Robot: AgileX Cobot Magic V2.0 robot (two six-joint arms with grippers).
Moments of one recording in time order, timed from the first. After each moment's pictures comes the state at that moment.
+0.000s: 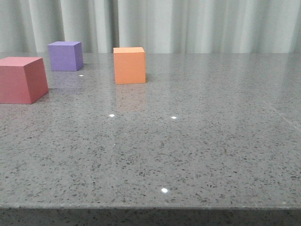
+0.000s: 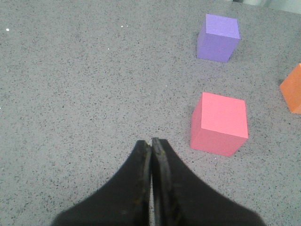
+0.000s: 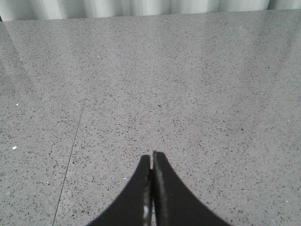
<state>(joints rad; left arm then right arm) -0.04 0.73 -0.90 0.07 0.82 -0.25 -0.01 0.43 -0.49 -0.06 0.48 0.11</state>
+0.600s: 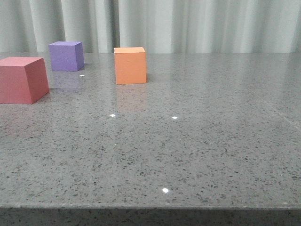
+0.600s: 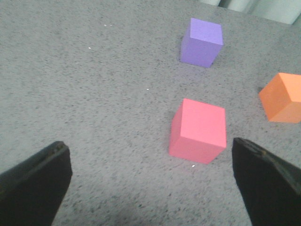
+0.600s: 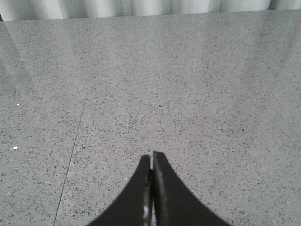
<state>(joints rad) -0.05 0.79 -0.91 -0.03 0.77 -0.25 -0.01 0.43 -0.49 -0.06 0.48 0.11</state>
